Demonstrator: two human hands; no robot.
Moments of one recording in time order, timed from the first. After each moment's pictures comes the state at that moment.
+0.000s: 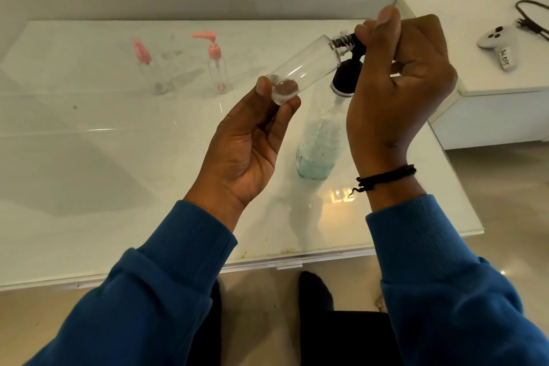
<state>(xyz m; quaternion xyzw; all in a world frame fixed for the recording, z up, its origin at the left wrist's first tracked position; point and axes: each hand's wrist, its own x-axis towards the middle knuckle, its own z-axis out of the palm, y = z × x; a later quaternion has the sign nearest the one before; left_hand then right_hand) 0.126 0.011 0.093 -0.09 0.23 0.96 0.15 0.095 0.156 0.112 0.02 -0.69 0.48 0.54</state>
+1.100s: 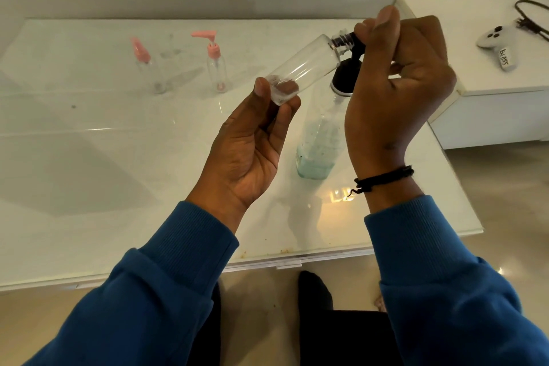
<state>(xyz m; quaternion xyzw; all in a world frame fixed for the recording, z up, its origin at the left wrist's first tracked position) 0.125 0.013 0.090 -0.10 0.20 0.96 0.16 0.099 0.152 0.116 0.01 -0.69 0.47 0.54</state>
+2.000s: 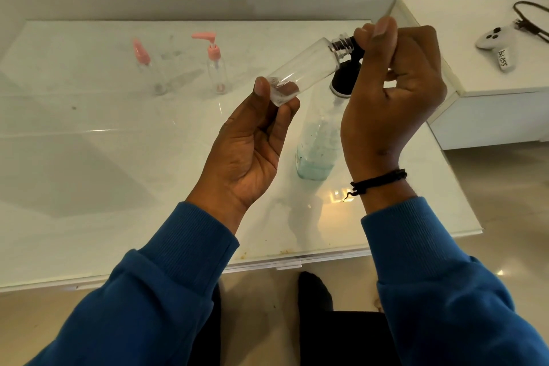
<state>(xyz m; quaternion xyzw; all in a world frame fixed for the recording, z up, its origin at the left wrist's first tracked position) 0.125 0.013 0.092 -0.11 0.20 0.96 0.17 0.099 0.151 0.110 0.01 -0.68 0.48 0.55</state>
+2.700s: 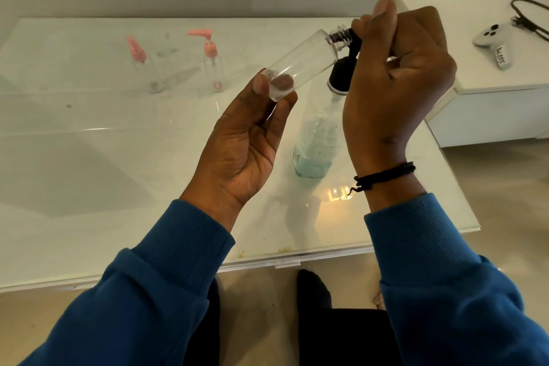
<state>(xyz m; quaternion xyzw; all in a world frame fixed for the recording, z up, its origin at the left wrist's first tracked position) 0.124 0.012 0.092 -0.08 0.21 0.96 0.15 0.094 0.154 0.117 0.00 -0.70 0.46 0.56</state>
